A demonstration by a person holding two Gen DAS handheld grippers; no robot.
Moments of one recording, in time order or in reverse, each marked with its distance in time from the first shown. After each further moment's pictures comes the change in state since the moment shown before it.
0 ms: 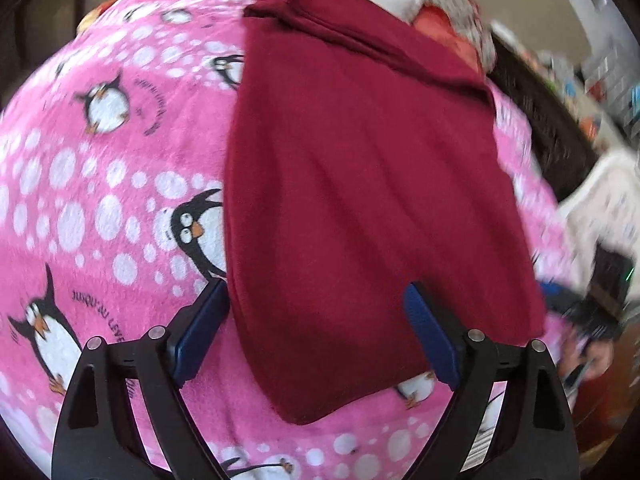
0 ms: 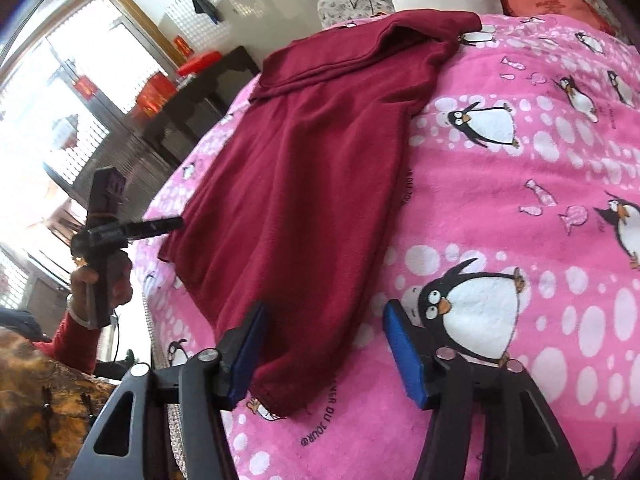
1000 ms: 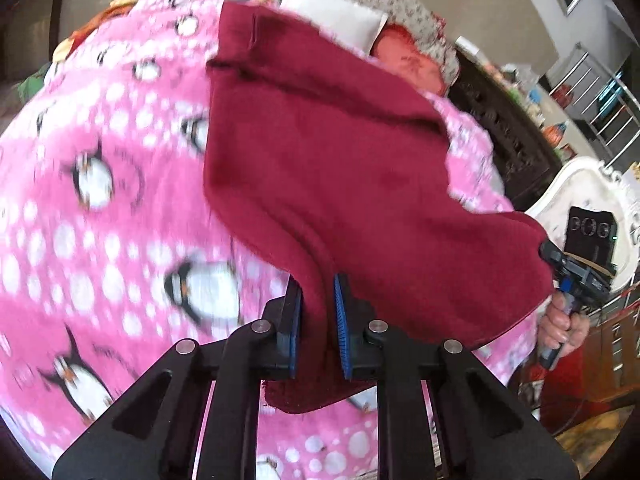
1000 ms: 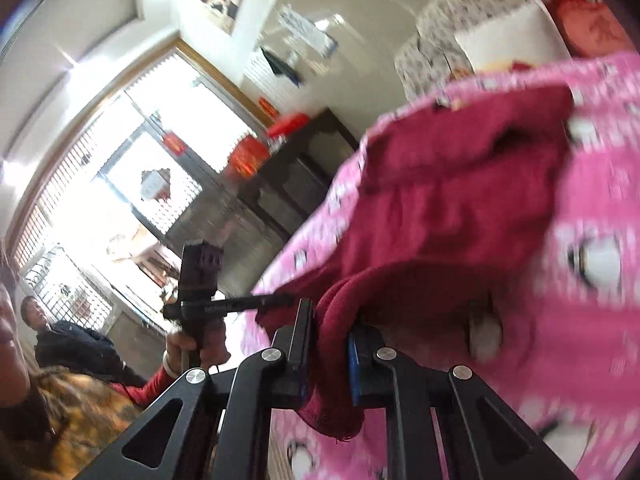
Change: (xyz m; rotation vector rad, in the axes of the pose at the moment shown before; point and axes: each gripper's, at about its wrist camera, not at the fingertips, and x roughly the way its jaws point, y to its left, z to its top) left arm -0.054 0.009 0.038 -0.004 -0.091 -0.170; right arm -0.017 0.039 0.079 -0.016 -0.249 0.361
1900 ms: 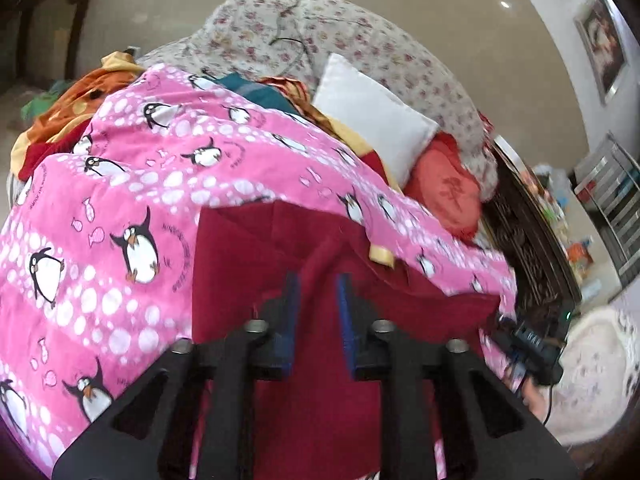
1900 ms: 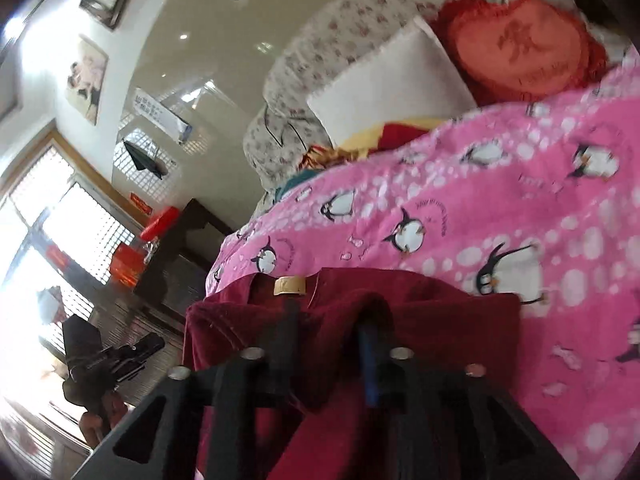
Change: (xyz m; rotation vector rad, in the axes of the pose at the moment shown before) left arm 0.084 0.048 0.271 -0.135 -0.186 0.040; right arm 0.081 -0.187 0.225 0.237 -0.195 -0.409
